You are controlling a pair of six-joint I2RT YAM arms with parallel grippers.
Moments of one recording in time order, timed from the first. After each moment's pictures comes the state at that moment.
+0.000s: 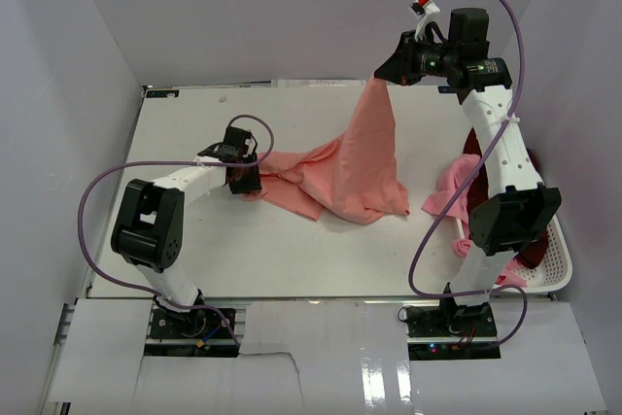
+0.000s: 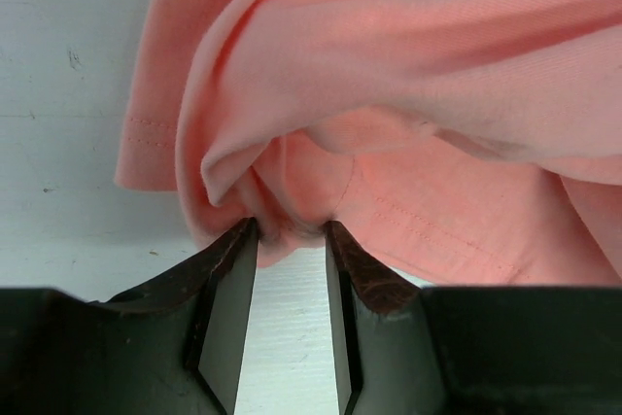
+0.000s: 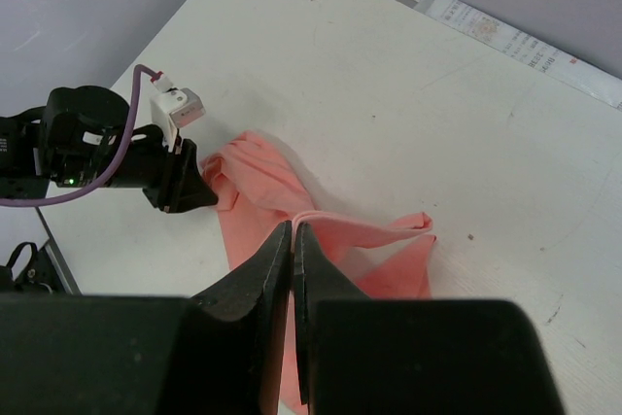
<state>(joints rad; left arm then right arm) -0.32 1.71 1.05 -0.40 -0.03 -0.41 0.16 1.78 2.01 -0.65 -0.76 0.07</state>
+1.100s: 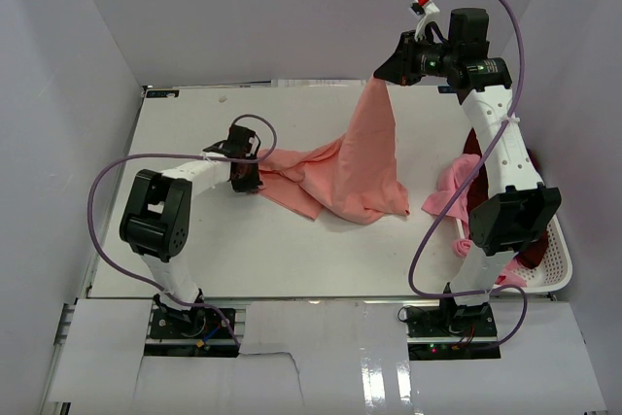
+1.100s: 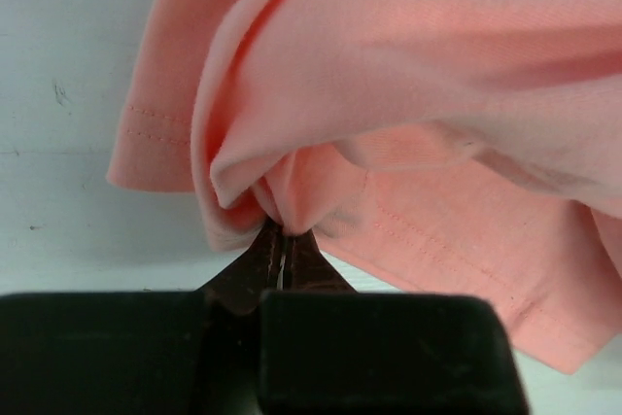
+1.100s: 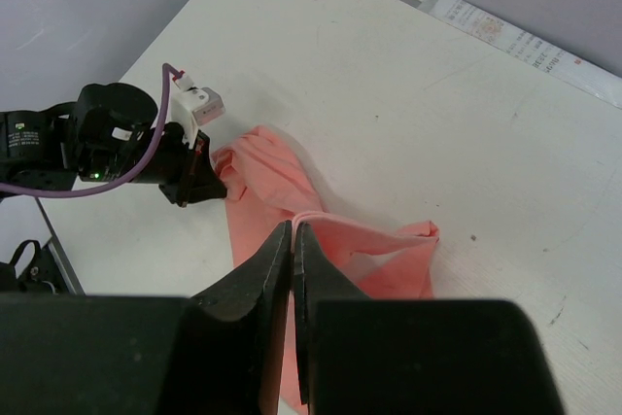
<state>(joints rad) -0.32 1.79 1.10 -0.39 -0.04 -0.41 0.16 1.78 2.01 -0.65 -0.77 0.07</state>
